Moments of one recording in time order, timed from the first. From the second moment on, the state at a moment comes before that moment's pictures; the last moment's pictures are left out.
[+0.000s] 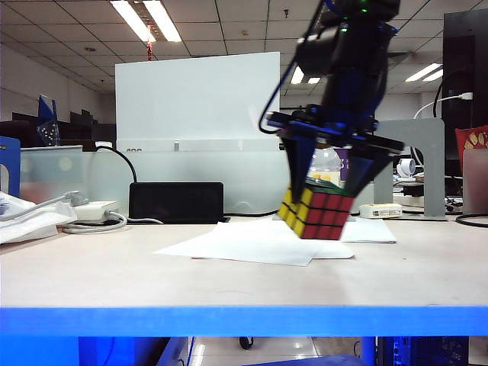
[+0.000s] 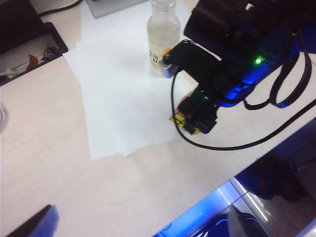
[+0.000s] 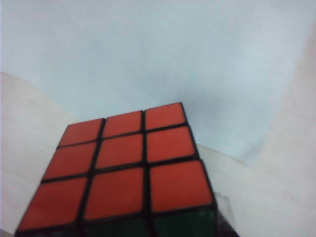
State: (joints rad) left arm -0.80 1.43 1.93 -1.23 -0.14 -0.09; right arm 0.45 1.92 1.60 -0.98 -0.15 0.23
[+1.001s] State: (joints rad) left arm -0.80 1.36 1.85 -1.25 -0.11 -0.08; right arm 0.46 2.08 1.79 -1.14 -0.11 0.23
